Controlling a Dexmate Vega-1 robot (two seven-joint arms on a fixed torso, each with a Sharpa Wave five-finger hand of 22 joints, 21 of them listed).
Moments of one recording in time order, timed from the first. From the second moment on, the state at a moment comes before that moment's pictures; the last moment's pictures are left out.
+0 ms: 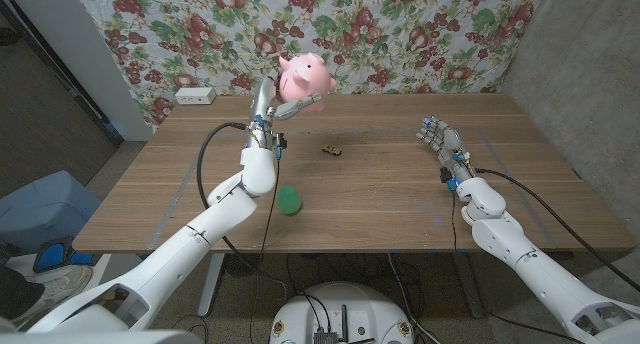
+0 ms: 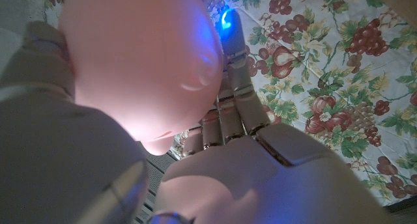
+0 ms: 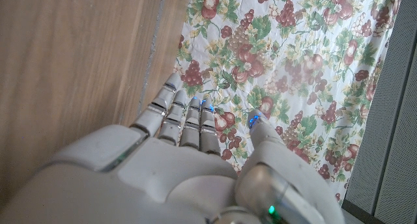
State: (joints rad) left arm 0.85 0.49 0.49 -1.69 0.24 -0.14 0.72; left_hand 0.85 -0.43 0.40 -0.18 0.30 0.37 0.17 0.62 0.25 0.68 0.18 0.27 0.51 0.82 0.17 0.35 0.29 0.88 -0.02 1.16 0.19; right arm -0.92 -0.51 -0.32 -1.28 0.65 0.43 0.01; right_hand 0.38 0.18 0.48 -0.10 0.22 0.39 0.08 0.19 0.18 0.35 0.06 0.21 0.21 0.22 0.03 0.32 0.41 0.39 0.05 0.38 0.18
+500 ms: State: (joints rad) left arm 0.85 0.46 0.47 -1.63 0.25 -0.23 0.76; left_hand 0.85 -0.43 0.40 -0.18 0.30 0.37 0.17 0.62 0.25 0.68 0.18 0.26 0.51 0.82 0.17 0.35 0.29 0.88 -0.02 1.18 0.19; right arm -0.91 -0.50 -0.33 -1.28 0.64 0.42 0.00; right_hand 0.38 0.18 0.48 -0.10 0.22 0.39 0.08 0.19 0.18 0.35 0.06 0.21 0.21 0.23 0.04 0.32 0.41 0.39 0.05 0.38 0.18
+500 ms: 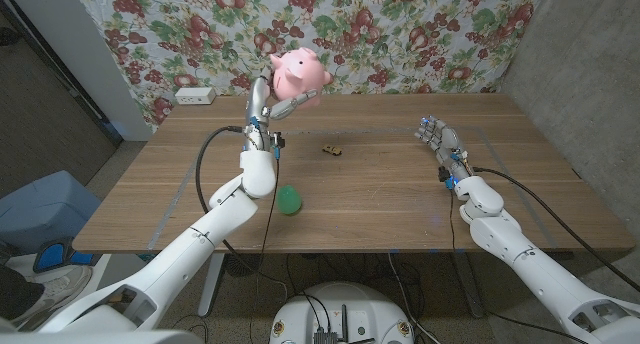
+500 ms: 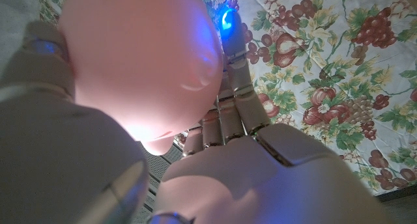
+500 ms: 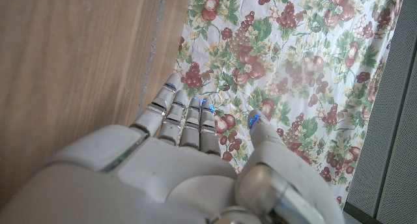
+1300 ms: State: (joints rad) left arm 0.82 0.58 0.48 -1.78 0.17 0.10 0.41; left_hand 0.85 -0.43 0.40 -0.18 0.30 0.37 0.17 0.62 0.25 0.68 0.18 0.25 0.52 0.82 0.17 0.35 0.29 0.88 -0.02 1.19 0.18; right arm -0.91 -0.50 -0.34 -1.29 0.63 0.40 -0.02; right_hand 0.38 0.18 0.48 -0.10 0.22 0.39 0.08 0.19 0.18 0.35 0.06 0.21 0.21 0.23 0.04 0.32 0.41 0.39 0.05 0.37 0.18
